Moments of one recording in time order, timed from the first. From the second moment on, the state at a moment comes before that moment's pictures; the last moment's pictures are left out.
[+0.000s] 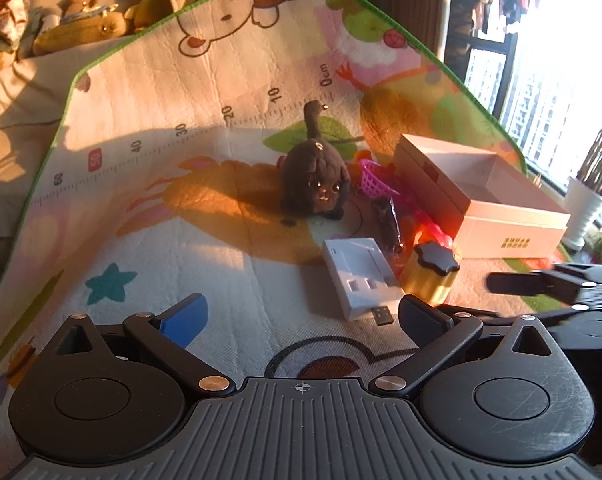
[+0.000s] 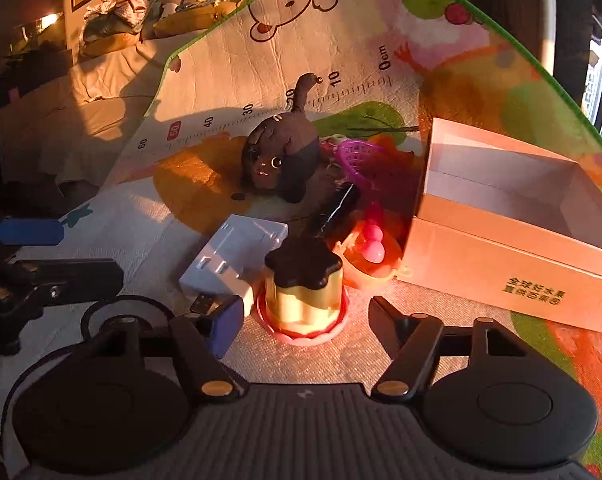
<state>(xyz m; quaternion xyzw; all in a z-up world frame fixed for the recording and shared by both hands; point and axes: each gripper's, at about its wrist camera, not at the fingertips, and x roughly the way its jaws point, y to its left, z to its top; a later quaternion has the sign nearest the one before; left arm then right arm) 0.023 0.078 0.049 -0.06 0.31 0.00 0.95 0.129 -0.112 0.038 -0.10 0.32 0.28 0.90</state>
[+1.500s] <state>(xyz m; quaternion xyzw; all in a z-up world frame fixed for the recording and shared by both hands) 0.027 0.010 0.026 0.17 0.34 -0.17 0.91 0.094 -0.218 0.030 -0.05 0.36 0.22 0.90</state>
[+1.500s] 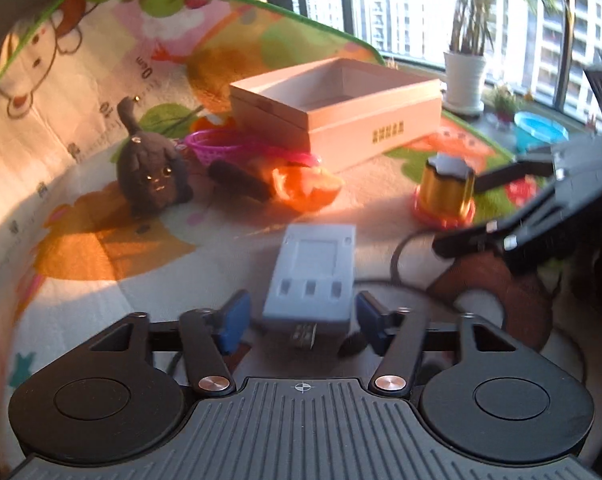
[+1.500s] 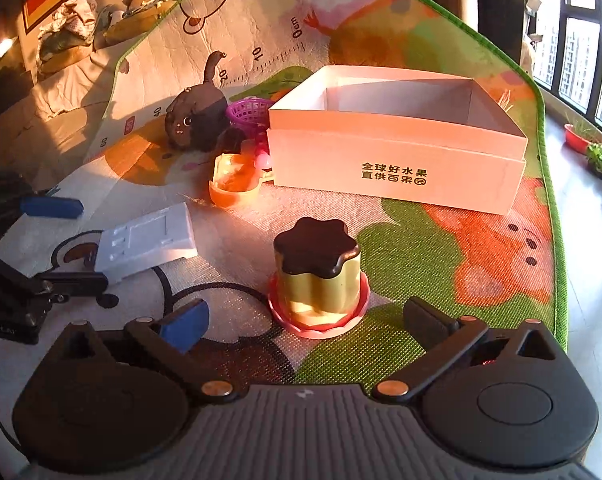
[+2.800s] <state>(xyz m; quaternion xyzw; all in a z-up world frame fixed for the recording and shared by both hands) 0.067 0.005 0.018 0.03 0.35 -0.04 0.93 0.069 -0.232 0.033 -0.08 0.32 0.23 0.91</state>
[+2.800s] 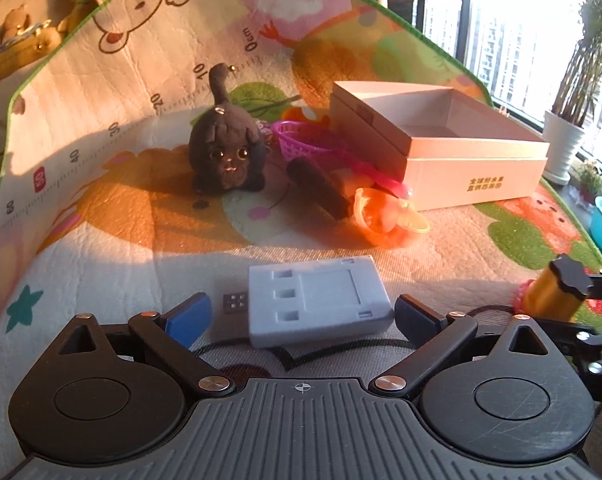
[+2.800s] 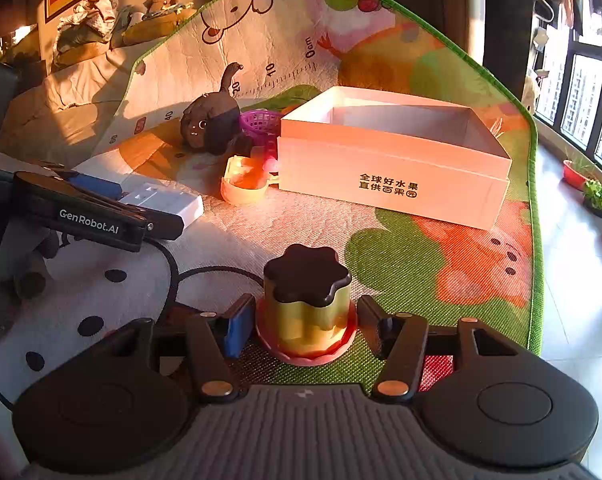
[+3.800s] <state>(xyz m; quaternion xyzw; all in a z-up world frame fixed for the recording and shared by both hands) 0.008 -0.040 0.046 0.09 0.33 -0.18 0.92 0.047 -0.278 0.062 -0.07 0.32 0.22 0.92</state>
